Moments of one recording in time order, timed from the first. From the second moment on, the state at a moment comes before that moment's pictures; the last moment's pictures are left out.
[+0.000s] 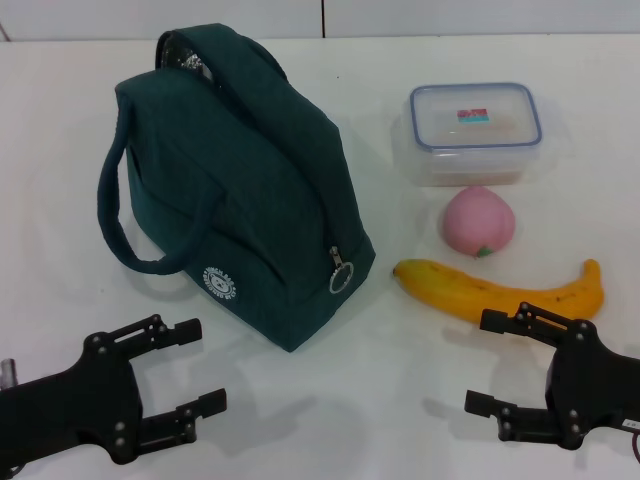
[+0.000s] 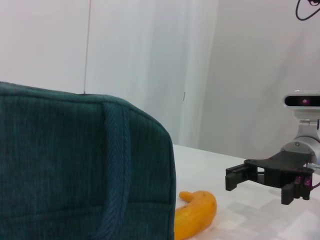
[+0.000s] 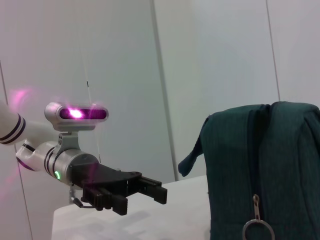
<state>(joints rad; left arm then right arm) -0.16 -2.08 0.65 0.58 1.92 1.85 -0.89 0.30 1.98 -1.46 -0.32 -1.17 -1.61 0.74</state>
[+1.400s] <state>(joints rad) -0.37 -1.98 0.54 0.89 1.92 1.82 -2.26 0.30 1.98 -1.46 -0.31 -1.16 -1.60 0.74</state>
